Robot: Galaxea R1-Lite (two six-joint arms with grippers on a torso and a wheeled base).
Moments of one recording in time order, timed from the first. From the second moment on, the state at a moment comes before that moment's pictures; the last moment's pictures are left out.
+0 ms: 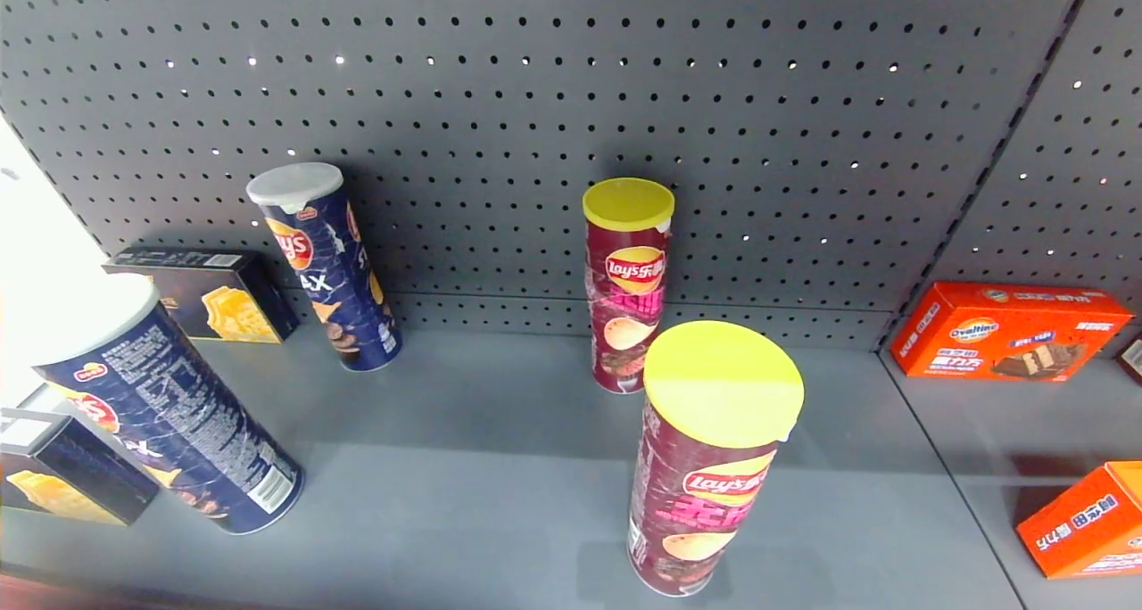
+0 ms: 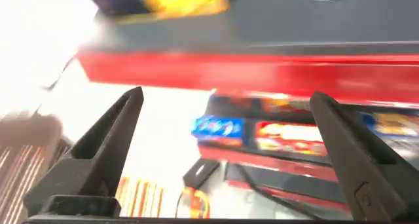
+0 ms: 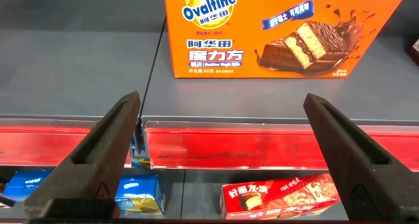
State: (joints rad) left arm -0.01 0.29 -0.05 0.01 0.34 0.16; right arm 0.00 0.00 0.00 0.00 -0.06 -0.01
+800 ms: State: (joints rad) left arm -0.21 0.09 0.00 0.00 -0.05 0.11; right arm 0.00 0.00 0.00 0.00 -0.06 -0.01
